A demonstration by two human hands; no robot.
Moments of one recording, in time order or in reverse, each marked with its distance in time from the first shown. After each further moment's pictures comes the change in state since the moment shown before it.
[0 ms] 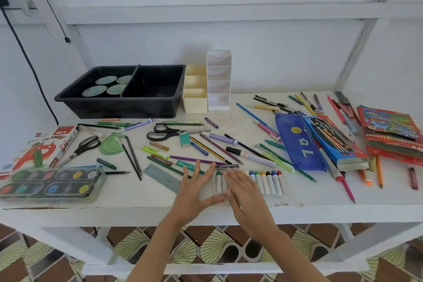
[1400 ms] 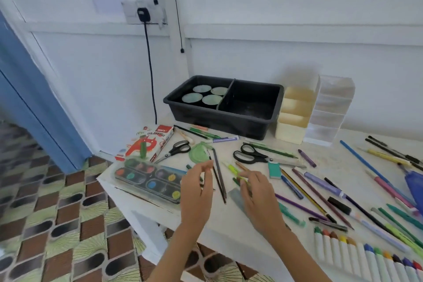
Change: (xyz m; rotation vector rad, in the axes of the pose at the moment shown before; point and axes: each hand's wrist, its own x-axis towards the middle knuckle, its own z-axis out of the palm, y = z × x) left_hand -0.051 -0.040 -0.140 -0.327 0.906 -0.387; right_hand 0.139 -0.119 0.078 0.252 -0.051 -0.036
